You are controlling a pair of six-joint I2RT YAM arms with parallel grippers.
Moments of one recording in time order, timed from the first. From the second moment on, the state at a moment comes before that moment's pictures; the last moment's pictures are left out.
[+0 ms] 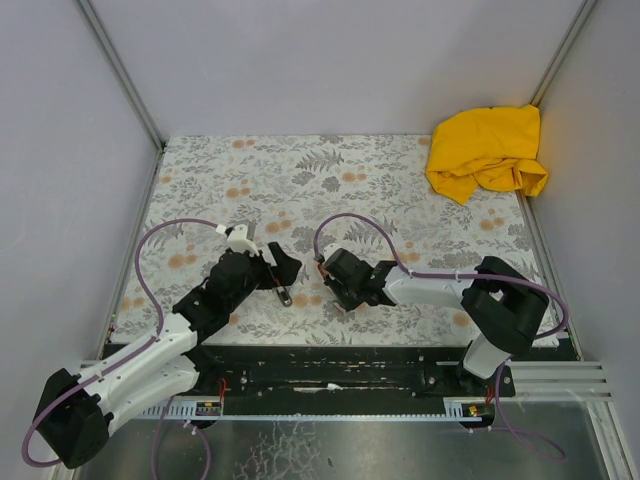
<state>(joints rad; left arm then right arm) -0.67 0.81 0.41 -0.01 -0.16 -0.66 0.99 1.65 0.87 -0.27 0.12 0.26</state>
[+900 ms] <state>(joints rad) -0.68 0.77 0.38 0.30 0.29 -0.76 0.63 1.29 0.65 0.14 -0.48 0.47</state>
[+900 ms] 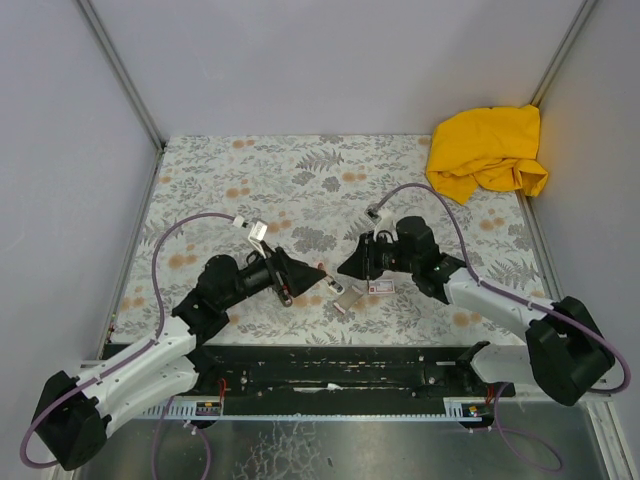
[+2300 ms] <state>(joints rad) -1.02 0.69 0.29 0.60 0.15 0.07 0.61 1.16 0.53 0.69 -0.85 1.18</state>
